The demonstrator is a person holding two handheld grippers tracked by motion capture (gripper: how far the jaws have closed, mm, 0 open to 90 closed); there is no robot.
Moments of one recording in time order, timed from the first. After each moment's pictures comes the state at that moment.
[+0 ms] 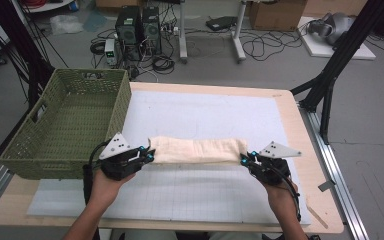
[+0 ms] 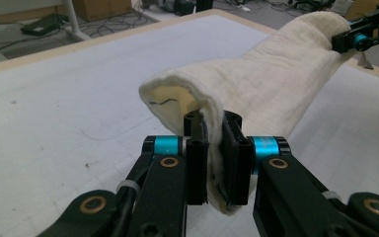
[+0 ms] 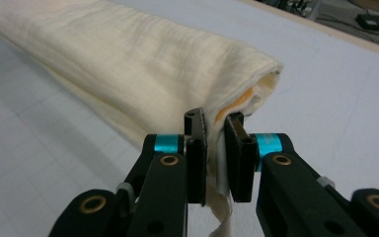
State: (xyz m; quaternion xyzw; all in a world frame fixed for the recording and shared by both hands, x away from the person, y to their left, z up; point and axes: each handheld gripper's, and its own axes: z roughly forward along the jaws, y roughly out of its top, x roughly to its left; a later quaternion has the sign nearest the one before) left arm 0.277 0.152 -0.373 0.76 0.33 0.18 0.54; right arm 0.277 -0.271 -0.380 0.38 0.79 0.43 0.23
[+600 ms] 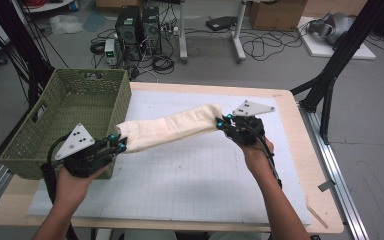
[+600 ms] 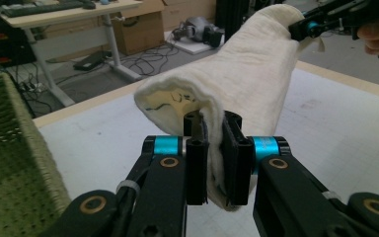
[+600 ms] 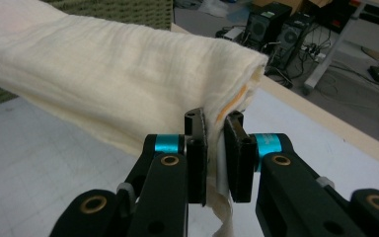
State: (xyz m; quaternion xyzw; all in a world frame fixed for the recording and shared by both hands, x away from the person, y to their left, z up) left arm 0.253 0.205 -0.321 0.73 0.32 0.26 0.55; right arm 0.347 -0.203 -0.316 0.31 0.80 0.46 0.24
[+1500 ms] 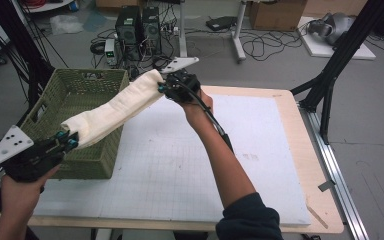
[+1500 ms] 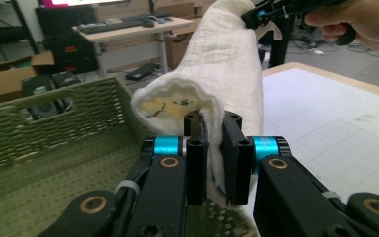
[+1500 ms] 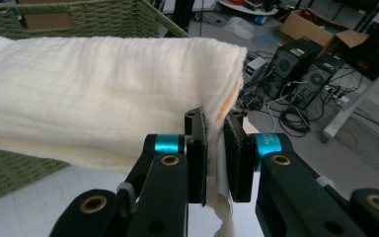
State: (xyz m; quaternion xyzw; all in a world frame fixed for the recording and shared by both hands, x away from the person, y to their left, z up) left arm 0.227 0.294 -0.304 0.68 0.37 0.33 0.54; right arm 0.431 -0.047 -0.262 0.23 0.83 0.45 0.25
